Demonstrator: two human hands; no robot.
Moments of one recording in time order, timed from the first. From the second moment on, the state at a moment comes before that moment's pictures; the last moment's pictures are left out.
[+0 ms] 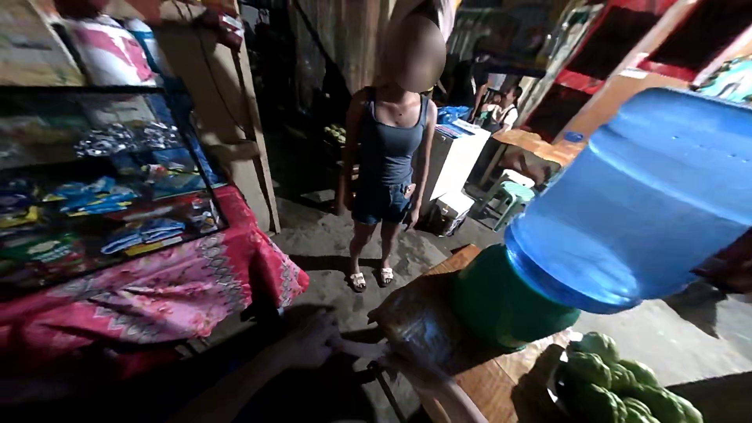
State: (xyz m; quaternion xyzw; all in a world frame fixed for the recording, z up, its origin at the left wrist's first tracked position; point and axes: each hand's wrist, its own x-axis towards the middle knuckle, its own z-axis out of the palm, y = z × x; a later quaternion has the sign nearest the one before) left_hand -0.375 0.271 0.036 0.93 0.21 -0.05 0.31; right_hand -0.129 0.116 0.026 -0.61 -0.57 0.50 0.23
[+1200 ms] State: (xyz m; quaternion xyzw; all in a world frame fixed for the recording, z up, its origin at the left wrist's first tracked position) left_hand -0.322 0.275 0.028 0.57 0.46 0.34 0.59; right_hand -0.195 0.218 0.027 -0.55 -0.49 0.39 0.55
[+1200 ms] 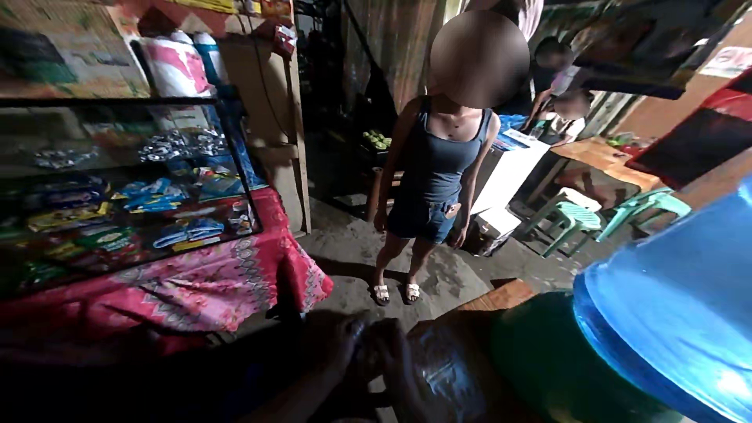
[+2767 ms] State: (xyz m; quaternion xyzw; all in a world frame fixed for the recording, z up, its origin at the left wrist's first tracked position) left_hand -0.346 0.732 0.002 0.50 0.54 0.40 0.54; right_hand -0.188 0.737 0.024 -0.60 -0.71 0.29 0.22
